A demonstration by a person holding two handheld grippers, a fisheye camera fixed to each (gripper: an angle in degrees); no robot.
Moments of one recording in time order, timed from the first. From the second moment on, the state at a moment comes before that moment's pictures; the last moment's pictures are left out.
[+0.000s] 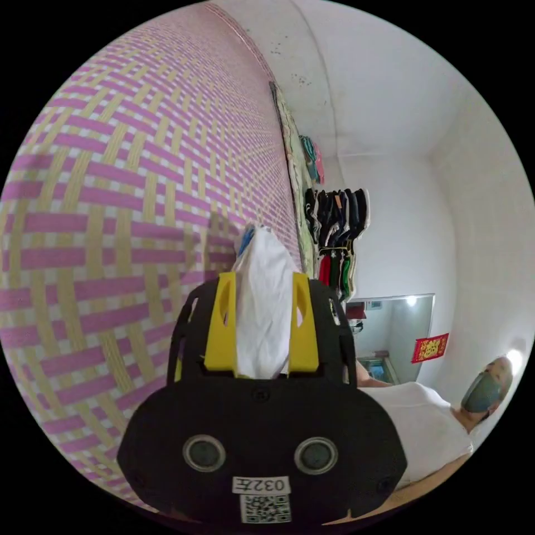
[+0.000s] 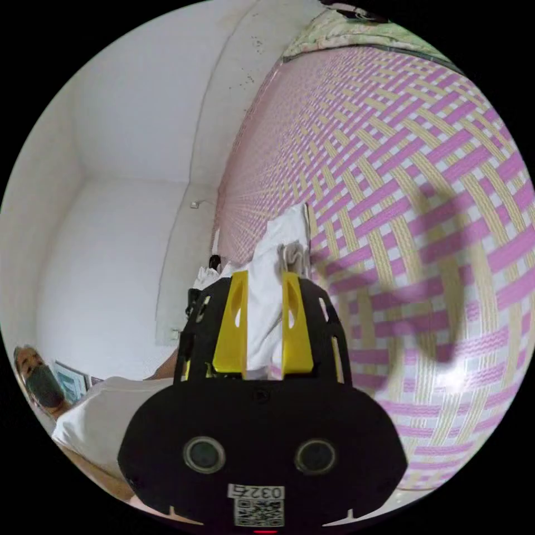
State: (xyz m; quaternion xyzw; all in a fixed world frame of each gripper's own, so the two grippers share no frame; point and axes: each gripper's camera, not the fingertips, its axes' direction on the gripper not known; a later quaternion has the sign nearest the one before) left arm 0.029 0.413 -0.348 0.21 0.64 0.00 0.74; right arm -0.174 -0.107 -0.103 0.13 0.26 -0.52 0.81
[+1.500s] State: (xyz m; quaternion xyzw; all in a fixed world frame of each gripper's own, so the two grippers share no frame) left arm 0.132 0.328 -0.358 0.12 0.45 0.13 0.88; right arm -0.295 -0.155 0.179 -0.07 0.67 -0.52 0.53
